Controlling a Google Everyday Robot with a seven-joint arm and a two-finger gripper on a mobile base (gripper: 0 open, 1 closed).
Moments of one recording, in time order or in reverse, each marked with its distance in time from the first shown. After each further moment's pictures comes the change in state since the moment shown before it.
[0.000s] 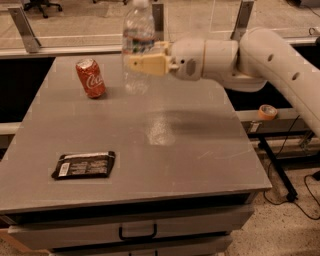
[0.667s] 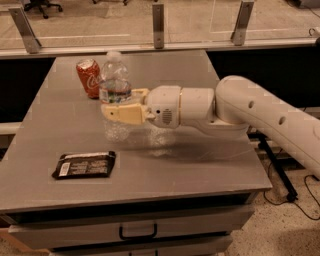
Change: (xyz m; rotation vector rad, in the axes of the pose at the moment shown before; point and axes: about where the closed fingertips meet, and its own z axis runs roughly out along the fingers) arm 0.076 0.078 0.035 0.004 0.047 0.097
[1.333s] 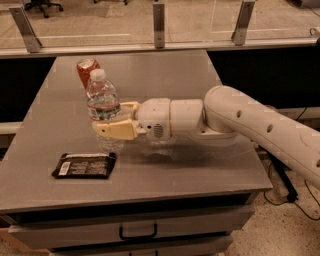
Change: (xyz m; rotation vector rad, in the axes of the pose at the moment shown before) arm 0.038 0.022 0.018 -0.050 0.060 -0.036
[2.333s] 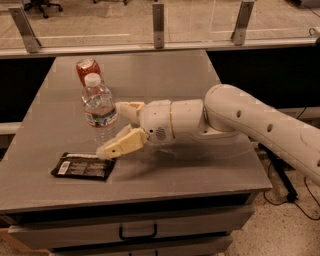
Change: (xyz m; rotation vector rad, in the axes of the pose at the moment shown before) arm 0.012 -0.002 -0.003 0.005 0.068 -0.067
